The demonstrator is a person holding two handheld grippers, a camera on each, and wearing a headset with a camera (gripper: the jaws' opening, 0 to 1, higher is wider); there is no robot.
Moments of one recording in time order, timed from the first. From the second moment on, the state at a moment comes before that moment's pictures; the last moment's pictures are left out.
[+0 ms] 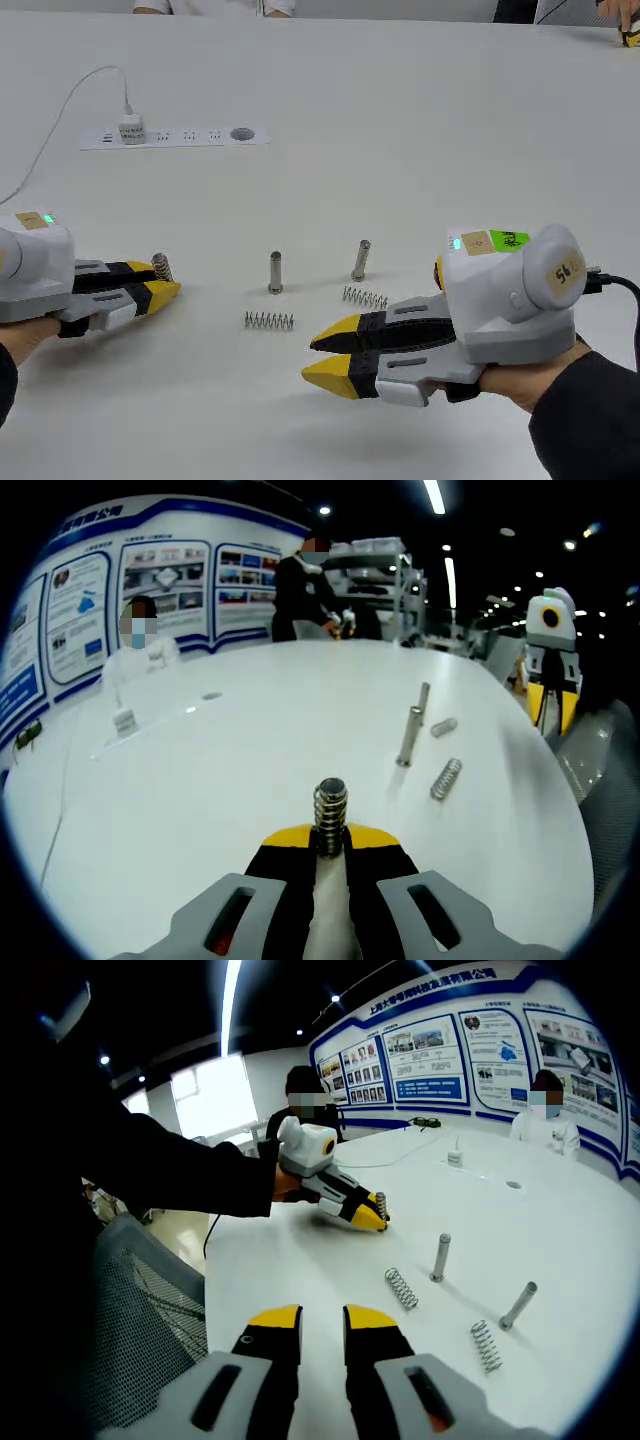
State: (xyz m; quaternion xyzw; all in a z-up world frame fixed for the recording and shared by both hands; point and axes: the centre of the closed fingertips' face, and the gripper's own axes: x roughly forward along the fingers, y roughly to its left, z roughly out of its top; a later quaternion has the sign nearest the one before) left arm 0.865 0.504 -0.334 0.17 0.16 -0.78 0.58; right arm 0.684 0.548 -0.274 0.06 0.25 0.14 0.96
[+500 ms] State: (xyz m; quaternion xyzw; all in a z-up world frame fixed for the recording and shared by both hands) left arm 0.865 0.505 -0.333 0.17 0.16 -0.78 0.58; right arm 0.684 0.549 -0.273 0.06 0.25 0.14 0.96
